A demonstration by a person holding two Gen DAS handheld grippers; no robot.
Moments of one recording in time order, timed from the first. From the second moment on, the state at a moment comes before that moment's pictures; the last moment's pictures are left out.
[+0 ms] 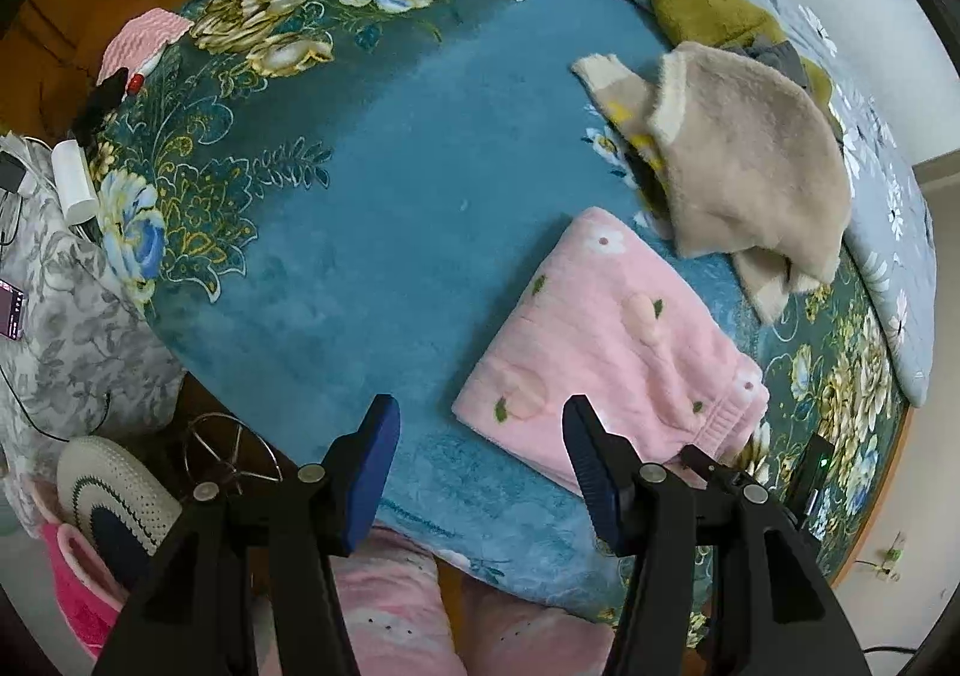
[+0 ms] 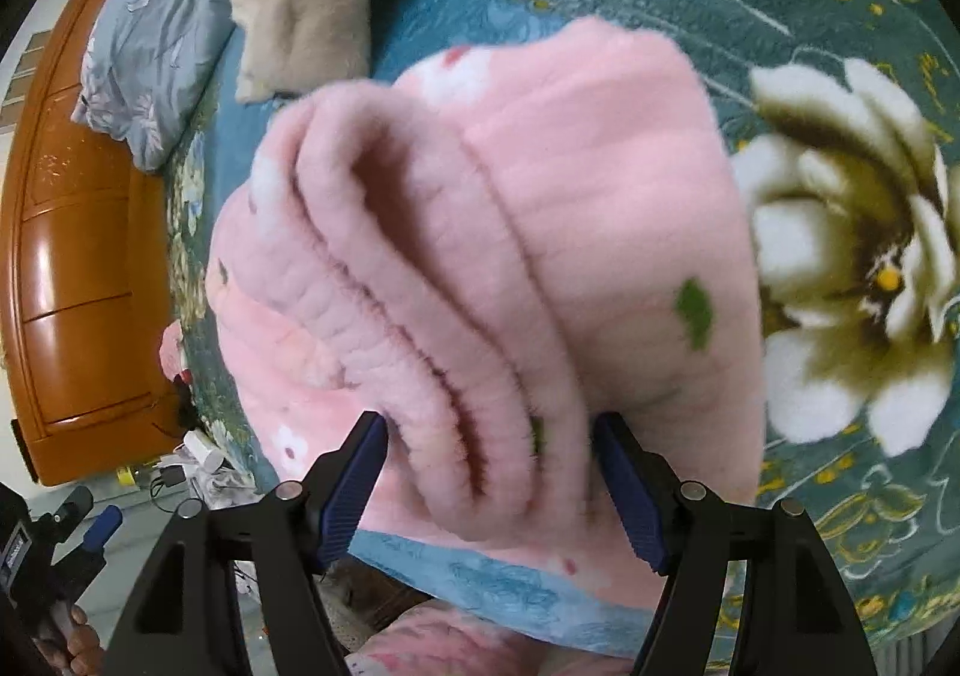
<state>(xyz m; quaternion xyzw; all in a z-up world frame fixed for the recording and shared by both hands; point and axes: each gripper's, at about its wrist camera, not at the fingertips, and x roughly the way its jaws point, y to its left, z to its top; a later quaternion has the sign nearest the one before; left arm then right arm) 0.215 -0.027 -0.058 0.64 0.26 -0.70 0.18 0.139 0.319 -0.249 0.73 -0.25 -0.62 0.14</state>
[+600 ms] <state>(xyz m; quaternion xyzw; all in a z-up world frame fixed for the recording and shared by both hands) 0.206 0.025 -0.068 0.66 0.25 -0.69 0.13 0.177 0.398 -0.209 0.67 -0.32 -0.66 0.12</state>
